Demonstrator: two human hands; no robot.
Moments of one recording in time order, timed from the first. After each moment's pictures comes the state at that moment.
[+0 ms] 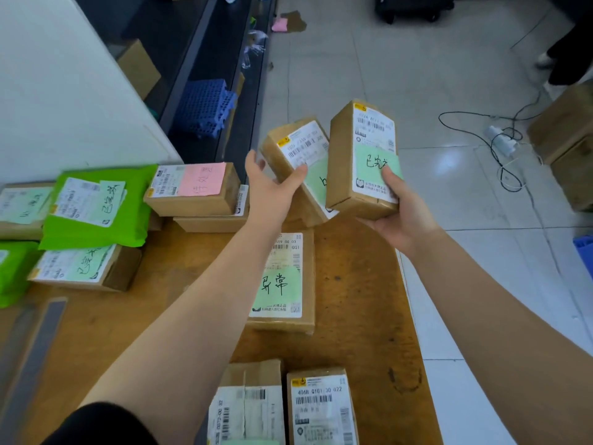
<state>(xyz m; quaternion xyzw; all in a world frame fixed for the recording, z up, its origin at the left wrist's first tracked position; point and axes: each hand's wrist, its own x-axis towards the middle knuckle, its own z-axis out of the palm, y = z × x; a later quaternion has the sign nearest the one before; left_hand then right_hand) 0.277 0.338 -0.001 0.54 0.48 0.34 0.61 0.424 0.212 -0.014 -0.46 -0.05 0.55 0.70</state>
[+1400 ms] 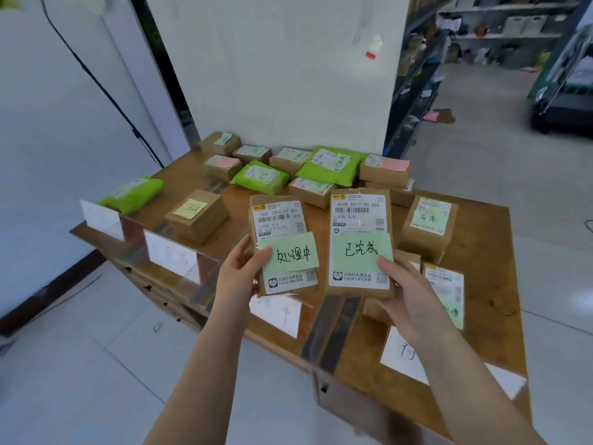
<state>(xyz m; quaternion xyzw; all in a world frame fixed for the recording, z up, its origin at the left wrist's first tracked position) -0.198 0.026 0.085 0.36 0.52 0.52 0.58 0.035 -0.025 0.083 -0.46 -0.20 0.63 0.59</state>
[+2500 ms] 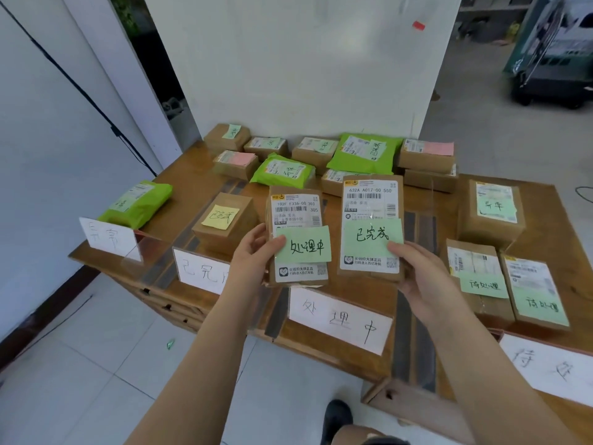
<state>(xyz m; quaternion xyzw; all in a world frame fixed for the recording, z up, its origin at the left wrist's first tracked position) -0.337 0.137 0.074 0.40 0.49 0.45 0.63 -0.105 0.062 0.075 -0.51 -0.17 0.58 0.61</state>
